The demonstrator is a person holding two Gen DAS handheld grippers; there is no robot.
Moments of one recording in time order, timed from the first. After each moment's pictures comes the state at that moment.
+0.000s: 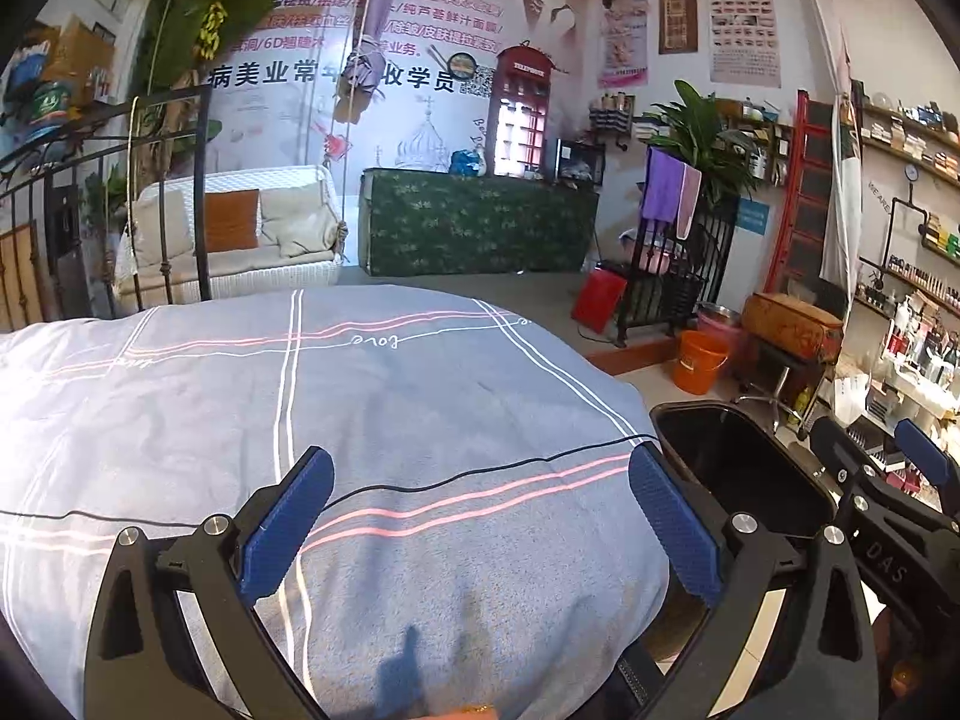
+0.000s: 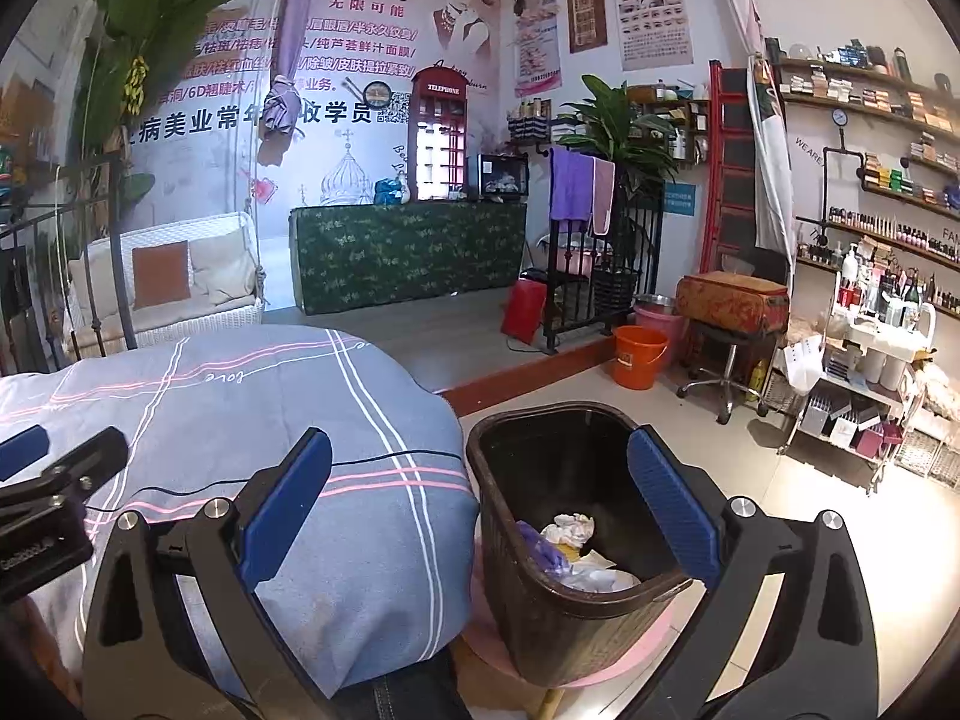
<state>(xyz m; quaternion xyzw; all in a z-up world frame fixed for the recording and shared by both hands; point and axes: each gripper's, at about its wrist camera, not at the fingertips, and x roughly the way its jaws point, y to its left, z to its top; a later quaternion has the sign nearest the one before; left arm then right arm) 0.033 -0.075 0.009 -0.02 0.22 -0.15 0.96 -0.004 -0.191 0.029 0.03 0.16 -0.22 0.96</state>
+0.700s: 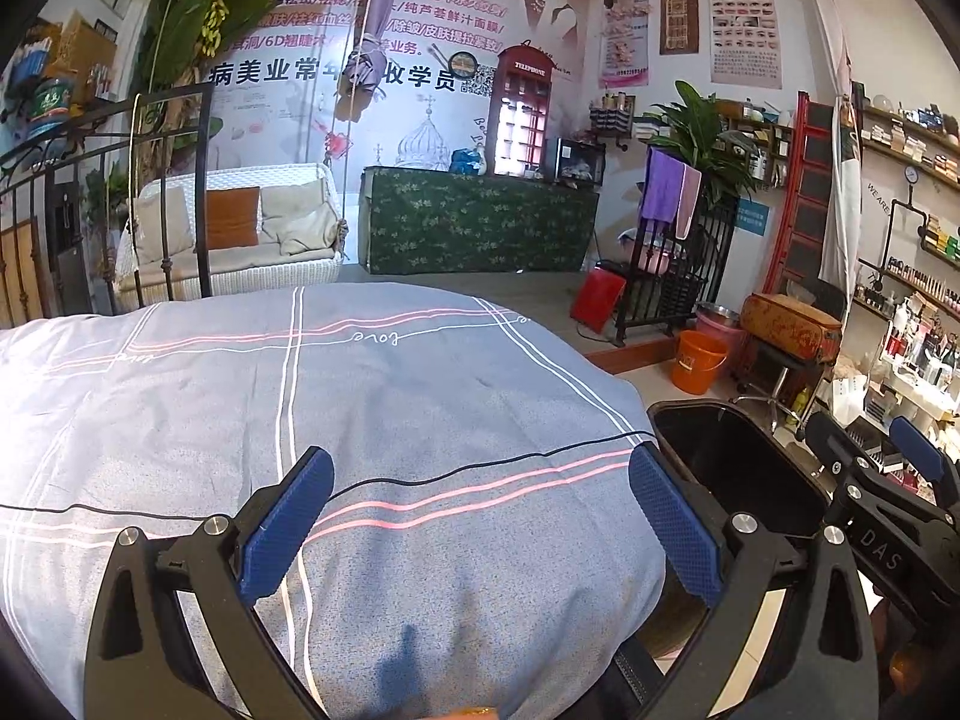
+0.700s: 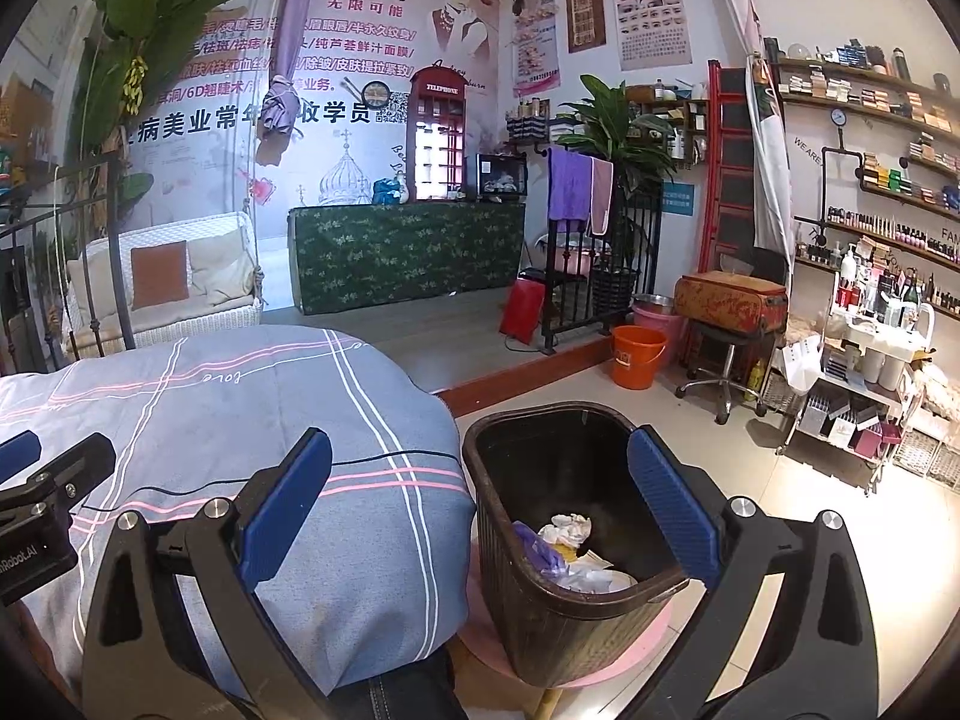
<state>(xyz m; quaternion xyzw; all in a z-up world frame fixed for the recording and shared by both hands) 0.025 -0.077 0.010 -0.03 0.23 -0.15 0.96 -0.004 -0.188 0.028 0.03 0.16 -0.22 0.96</state>
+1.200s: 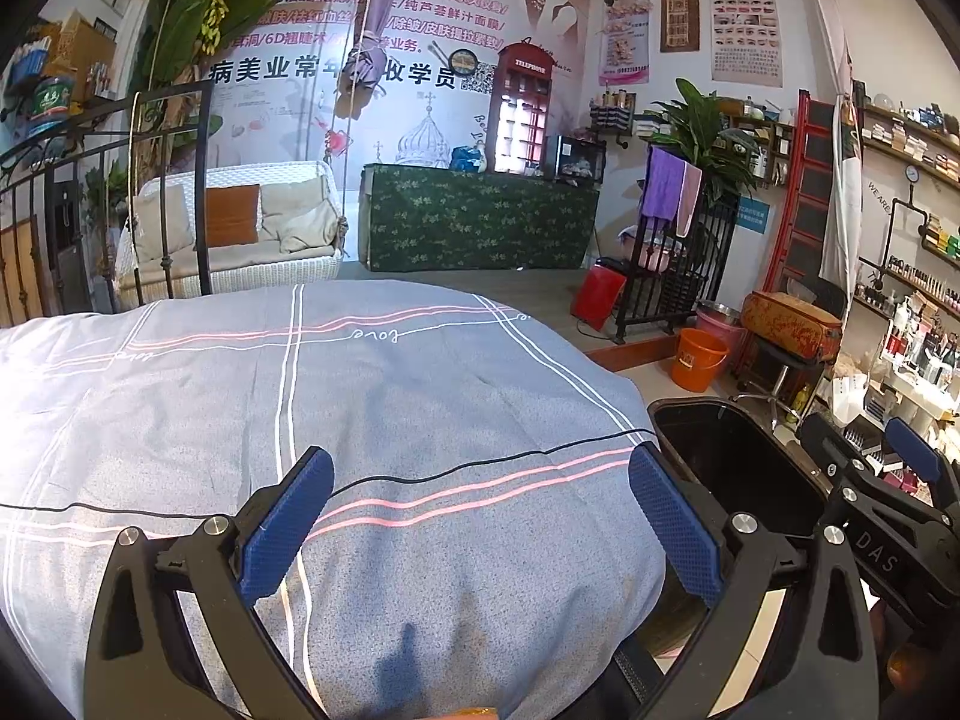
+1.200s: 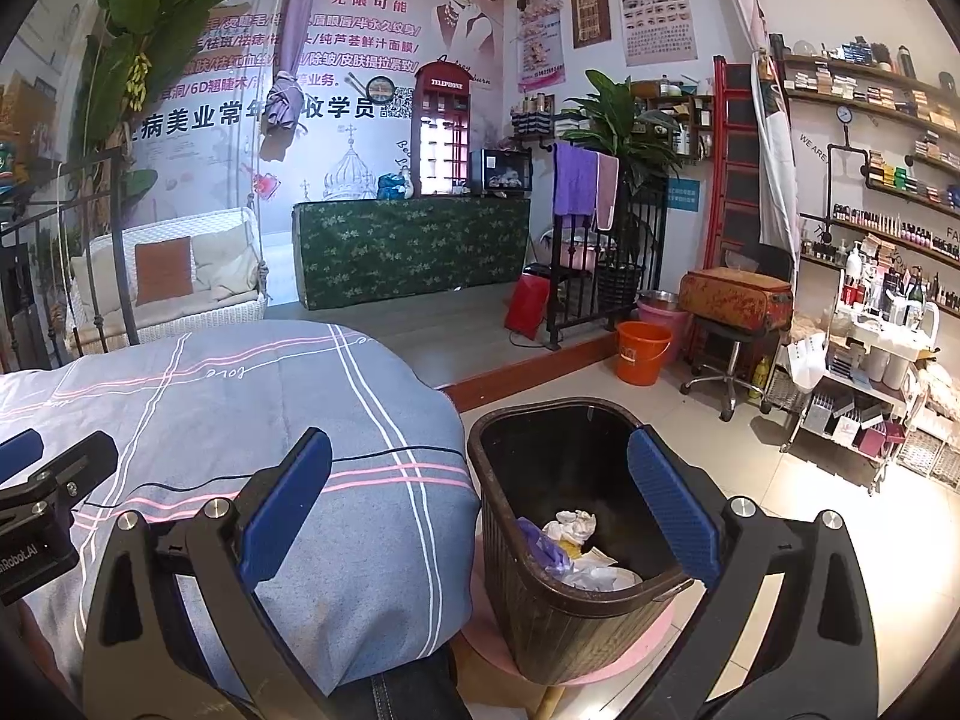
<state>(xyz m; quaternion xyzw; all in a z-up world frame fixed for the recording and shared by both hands) 0.027 -0.077 0.010 -0.02 0.23 -0.15 0.96 -0.001 -0.193 0.028 0.03 0.17 -0.21 0.96</state>
